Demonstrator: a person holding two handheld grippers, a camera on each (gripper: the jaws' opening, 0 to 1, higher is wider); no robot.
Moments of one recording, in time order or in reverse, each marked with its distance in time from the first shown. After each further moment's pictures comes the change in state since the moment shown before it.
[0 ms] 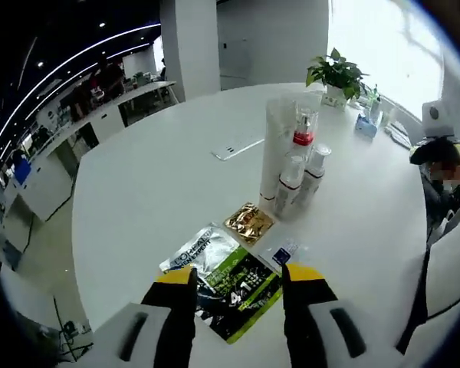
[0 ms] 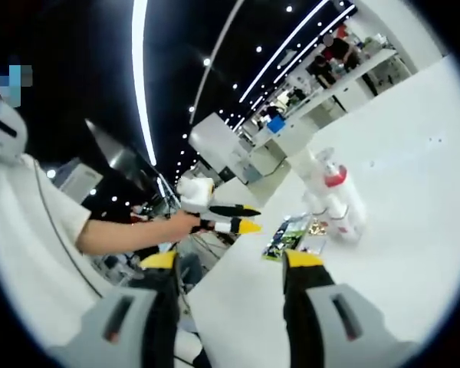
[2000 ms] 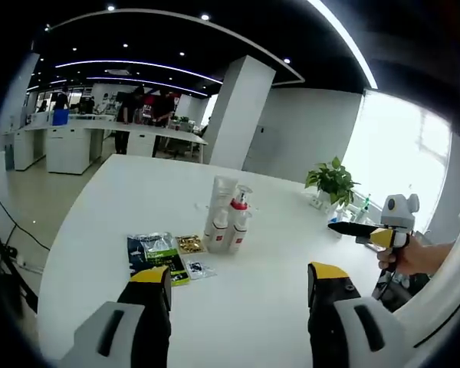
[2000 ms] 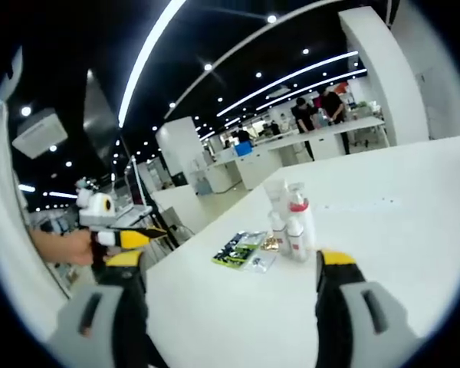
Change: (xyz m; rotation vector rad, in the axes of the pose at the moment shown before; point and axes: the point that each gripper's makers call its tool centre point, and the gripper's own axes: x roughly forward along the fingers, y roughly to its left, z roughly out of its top) left arm -0.116 -0.121 -0.031 -0.391 -0.456 -0.050; right arm -0.040 0.016 -0.009 -0.316 -0.087 -0.306
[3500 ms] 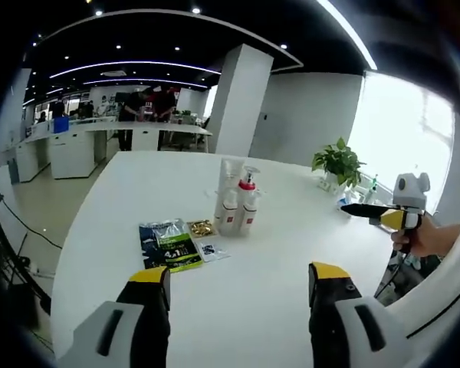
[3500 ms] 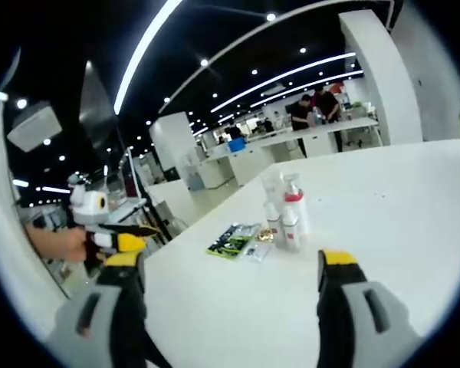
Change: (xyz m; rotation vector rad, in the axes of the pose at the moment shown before) left arm -0.012 0.011 -0.026 0.072 0.045 0.082; right arm -0.009 0.002 -0.018 -0.019 0.015 -0.053
